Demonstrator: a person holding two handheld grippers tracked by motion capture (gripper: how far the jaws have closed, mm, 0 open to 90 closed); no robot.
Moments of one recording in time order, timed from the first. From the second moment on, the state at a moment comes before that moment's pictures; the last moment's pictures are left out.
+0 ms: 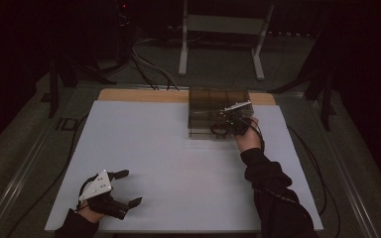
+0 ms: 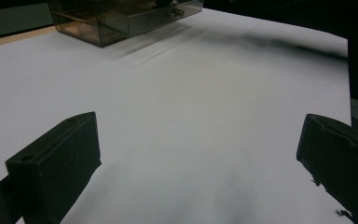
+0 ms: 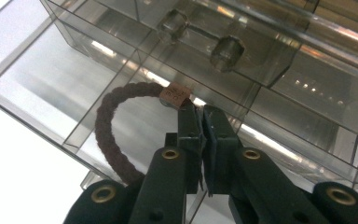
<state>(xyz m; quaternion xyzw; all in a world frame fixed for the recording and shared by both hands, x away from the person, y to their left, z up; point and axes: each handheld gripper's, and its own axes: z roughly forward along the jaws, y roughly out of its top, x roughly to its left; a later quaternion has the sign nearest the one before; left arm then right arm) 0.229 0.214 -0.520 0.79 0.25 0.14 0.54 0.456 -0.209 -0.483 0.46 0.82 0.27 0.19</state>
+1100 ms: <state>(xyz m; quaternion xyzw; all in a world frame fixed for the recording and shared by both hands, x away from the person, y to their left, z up) 0.230 0.212 -0.519 0.79 0.25 0.14 0.54 0.430 -0.203 -0.437 0.45 0.80 0.37 0.17</state>
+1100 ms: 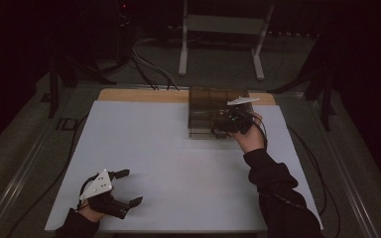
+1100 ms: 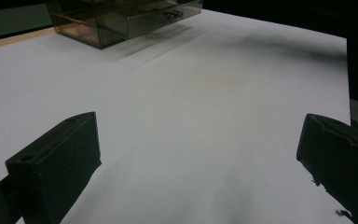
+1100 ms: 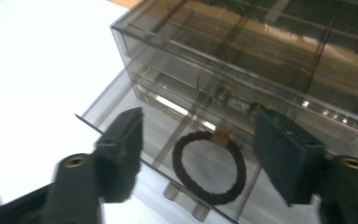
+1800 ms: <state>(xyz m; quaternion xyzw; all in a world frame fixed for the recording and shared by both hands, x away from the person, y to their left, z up) 0.226 0.213 -0.519 0.79 0.25 0.14 0.54 0.402 -0.189 -0.417 0.40 0.80 0.43 0.15</state>
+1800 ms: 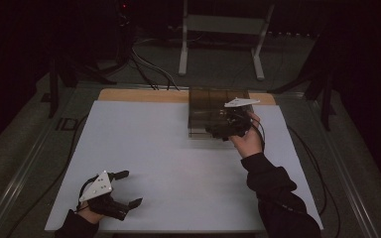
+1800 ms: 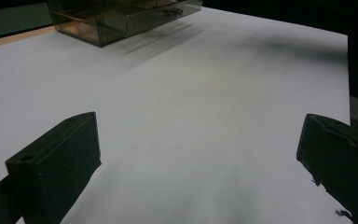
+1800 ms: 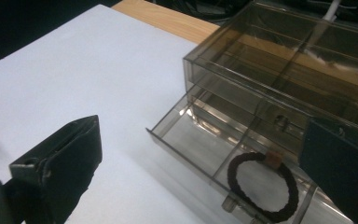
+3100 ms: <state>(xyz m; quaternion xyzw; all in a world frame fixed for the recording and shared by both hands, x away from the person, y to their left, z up) 0.226 0.212 -0.520 0.79 0.24 0.14 0.54 0.341 -0.210 -0.470 0.36 0.81 0.44 0.16</state>
